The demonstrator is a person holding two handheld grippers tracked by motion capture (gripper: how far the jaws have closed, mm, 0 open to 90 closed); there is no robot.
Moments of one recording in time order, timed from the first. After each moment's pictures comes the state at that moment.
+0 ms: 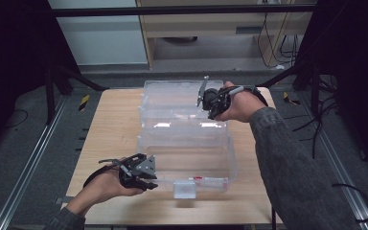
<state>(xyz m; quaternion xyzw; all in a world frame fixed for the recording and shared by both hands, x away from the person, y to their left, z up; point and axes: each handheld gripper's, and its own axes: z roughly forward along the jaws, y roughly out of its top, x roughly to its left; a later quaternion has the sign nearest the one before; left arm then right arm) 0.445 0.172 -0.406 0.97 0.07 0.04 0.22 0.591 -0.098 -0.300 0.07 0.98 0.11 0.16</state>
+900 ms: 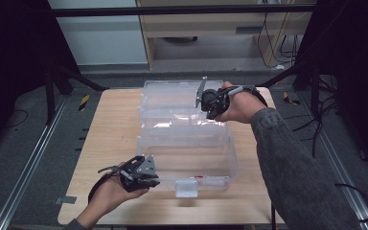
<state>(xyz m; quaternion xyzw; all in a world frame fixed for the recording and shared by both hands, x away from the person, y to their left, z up) 0.435 0.171 -0.411 0.95 0.13 0.09 0.25 0.583 -0.093 -0.294 0.06 0.98 0.12 0.16</state>
